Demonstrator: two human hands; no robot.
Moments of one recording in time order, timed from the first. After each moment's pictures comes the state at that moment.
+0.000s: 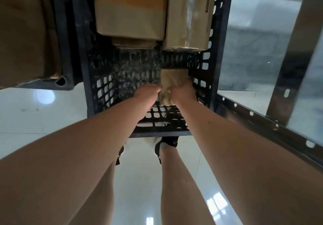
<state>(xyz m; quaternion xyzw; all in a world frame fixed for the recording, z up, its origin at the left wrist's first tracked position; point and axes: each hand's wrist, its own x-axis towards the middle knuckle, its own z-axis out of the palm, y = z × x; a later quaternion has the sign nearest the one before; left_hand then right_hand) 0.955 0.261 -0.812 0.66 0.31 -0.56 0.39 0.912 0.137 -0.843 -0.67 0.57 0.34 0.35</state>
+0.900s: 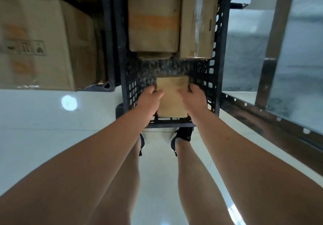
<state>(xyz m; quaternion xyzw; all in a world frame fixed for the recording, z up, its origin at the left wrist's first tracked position) 0.964 0.313 -0.710 0.69 0.28 -0.49 0.45 0.915 0.167 -0.728 -0.68 0.50 0.27 0.46</state>
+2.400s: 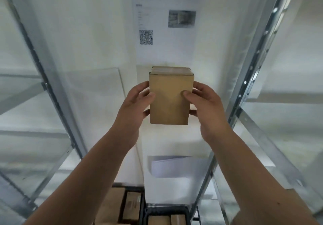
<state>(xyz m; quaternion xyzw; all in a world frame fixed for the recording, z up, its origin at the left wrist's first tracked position) 1.099 0.339 0.205 0.61 -0.16 -0.03 0.78 1.057 0.154 0.210 -0.66 0.08 -0.25 0.70</state>
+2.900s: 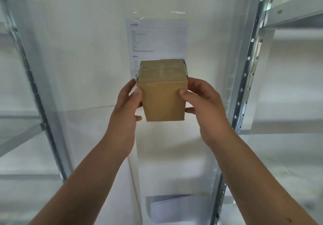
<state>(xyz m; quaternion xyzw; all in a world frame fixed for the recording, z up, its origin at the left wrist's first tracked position) 1.111 0.332 0.290 0.60 -0.21 0.08 0.77 1.059 0.153 0.303 -0.67 -0.04 -0.33 0.66</state>
